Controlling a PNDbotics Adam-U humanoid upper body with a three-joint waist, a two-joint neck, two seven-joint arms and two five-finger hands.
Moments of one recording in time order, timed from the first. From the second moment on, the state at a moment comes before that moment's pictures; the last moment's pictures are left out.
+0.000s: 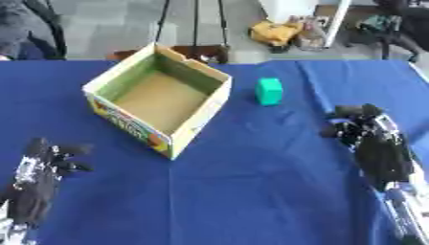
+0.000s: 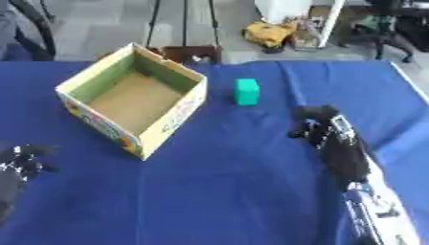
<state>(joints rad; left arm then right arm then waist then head) -0.27 0.23 -0.05 -1.57 0.17 -0.15 -0.24 -0.16 -0.25 -0.12 -1.76 -0.34 -0.09 0.23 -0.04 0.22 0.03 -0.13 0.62</state>
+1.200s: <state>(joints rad) -0.26 0.23 -0.05 -1.57 0.17 -0.15 -0.24 -0.25 -0.56 -0.12 -1.74 -0.23 -0.23 0.33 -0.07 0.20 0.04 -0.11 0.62</state>
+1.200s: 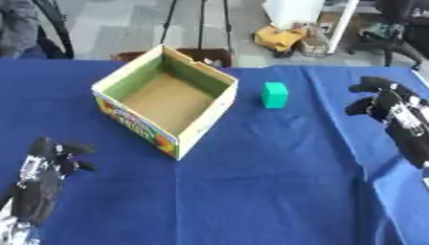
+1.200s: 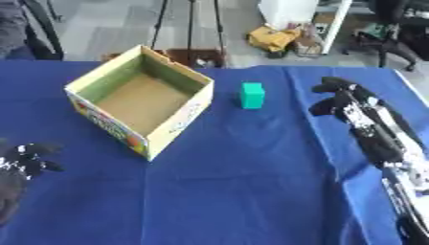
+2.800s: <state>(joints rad) -0.29 0.26 -0.11 -1.56 0.16 -0.15 -0.31 -0.79 -0.81 -0.04 -0.95 0.29 -0.44 0.61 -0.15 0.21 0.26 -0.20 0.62</state>
